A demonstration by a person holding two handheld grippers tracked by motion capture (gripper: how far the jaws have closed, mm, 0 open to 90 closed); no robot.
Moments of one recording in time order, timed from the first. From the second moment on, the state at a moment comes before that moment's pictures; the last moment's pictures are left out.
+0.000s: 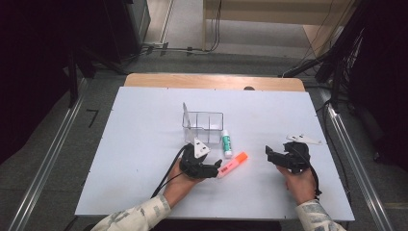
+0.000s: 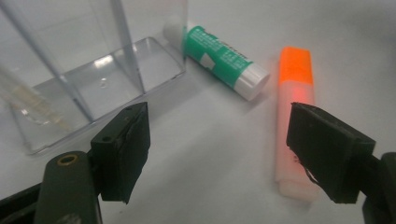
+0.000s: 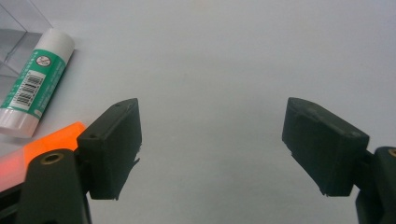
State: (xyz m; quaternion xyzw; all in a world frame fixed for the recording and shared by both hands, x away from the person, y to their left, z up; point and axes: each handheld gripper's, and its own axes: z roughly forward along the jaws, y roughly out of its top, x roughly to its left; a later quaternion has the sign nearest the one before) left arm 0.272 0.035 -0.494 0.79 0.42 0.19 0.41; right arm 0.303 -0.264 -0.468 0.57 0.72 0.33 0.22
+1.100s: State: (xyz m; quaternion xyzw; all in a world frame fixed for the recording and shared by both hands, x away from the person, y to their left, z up) left arm 0.265 -0.007 -0.507 0.83 0.35 0.16 0.39; right arm 0.302 -0.265 -0.468 0.57 0.71 0.33 0.23
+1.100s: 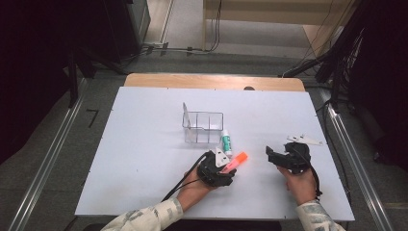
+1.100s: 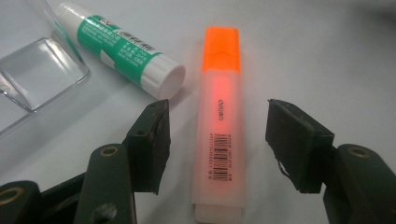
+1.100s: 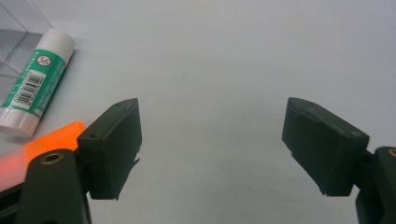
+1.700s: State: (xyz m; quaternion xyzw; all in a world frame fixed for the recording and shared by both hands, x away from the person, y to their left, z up) left arm 0.260 -0.011 -0.516 0.84 0.35 0.17 0.39; right arm 0.301 -0.265 -0.469 0.57 0.71 0.33 0.23
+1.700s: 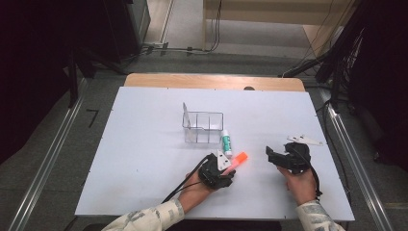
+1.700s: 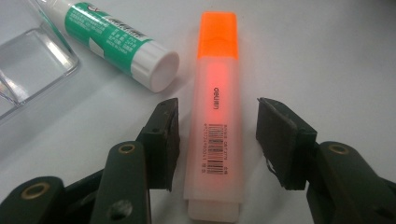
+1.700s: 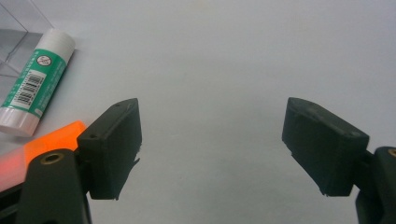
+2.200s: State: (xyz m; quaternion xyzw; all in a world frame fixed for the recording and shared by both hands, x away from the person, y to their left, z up) left arm 0.259 -0.010 -0.517 0.83 0.35 0.17 0.39; right arm 0.301 -0.263 -0.470 0.57 0.72 0.33 0.23
